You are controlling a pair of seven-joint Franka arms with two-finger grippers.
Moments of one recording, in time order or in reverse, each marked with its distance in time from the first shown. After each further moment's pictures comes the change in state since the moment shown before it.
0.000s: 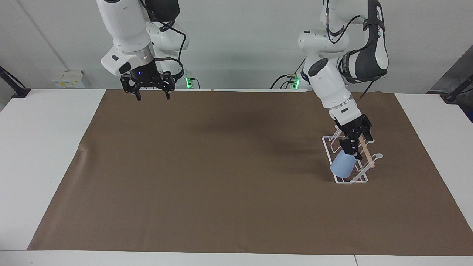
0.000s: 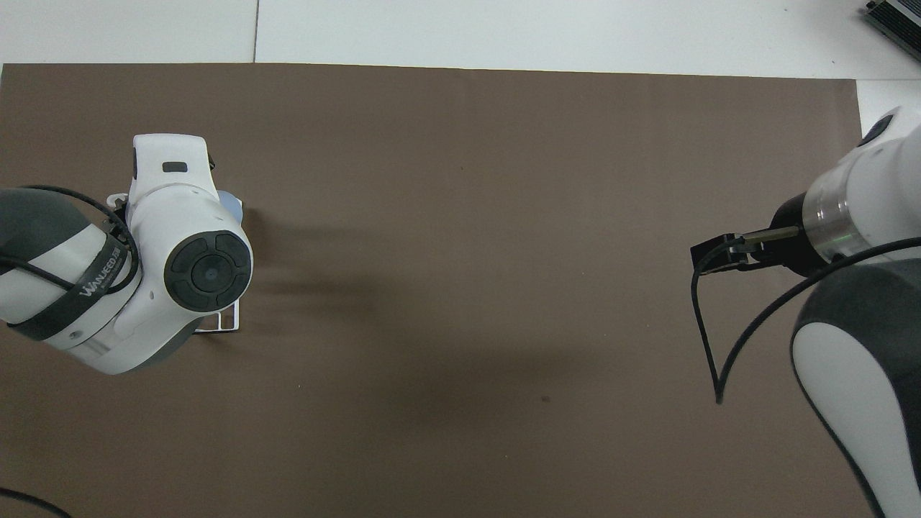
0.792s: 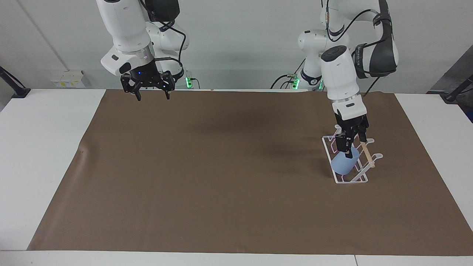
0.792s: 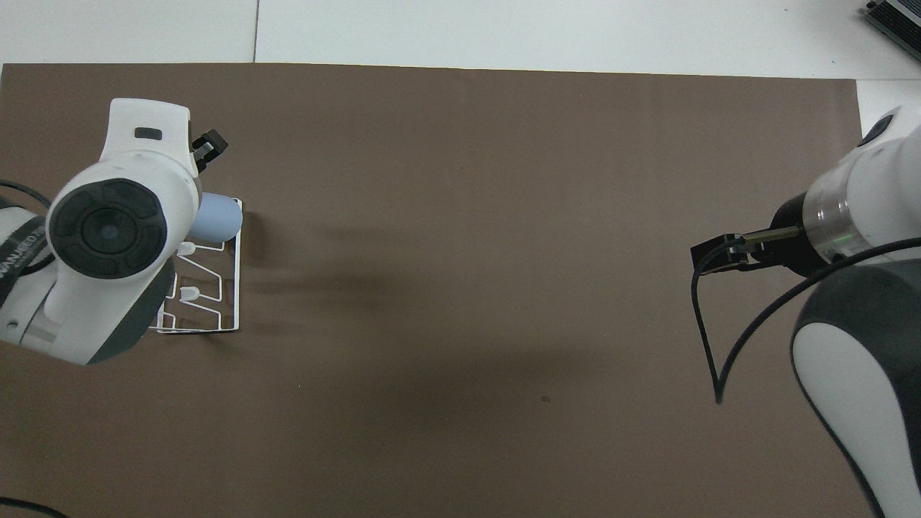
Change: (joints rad) left arm 0.016 -0.010 0.011 0.096 -0.456 0.058 0.440; right arm 0.000 0.000 0.000 0.000 0.000 0.000 0.000
